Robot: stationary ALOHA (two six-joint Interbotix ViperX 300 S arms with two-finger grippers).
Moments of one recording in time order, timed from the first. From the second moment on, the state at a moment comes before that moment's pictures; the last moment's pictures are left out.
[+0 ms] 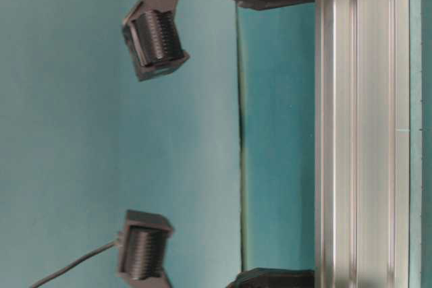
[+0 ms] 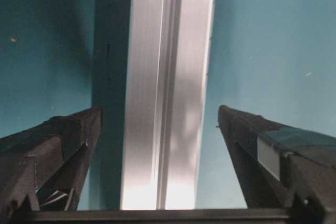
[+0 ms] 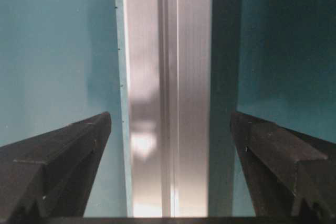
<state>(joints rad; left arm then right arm) -0.01 0.00 0.76 0.02 0.39 -0.08 0.01 0.07 0.66 0.03 0.54 0.02</state>
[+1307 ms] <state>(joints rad) -0.01 -0.03 0.73 0.02 0.44 -0.08 0.01 0.05 0.67 0.03 0.58 0.08</state>
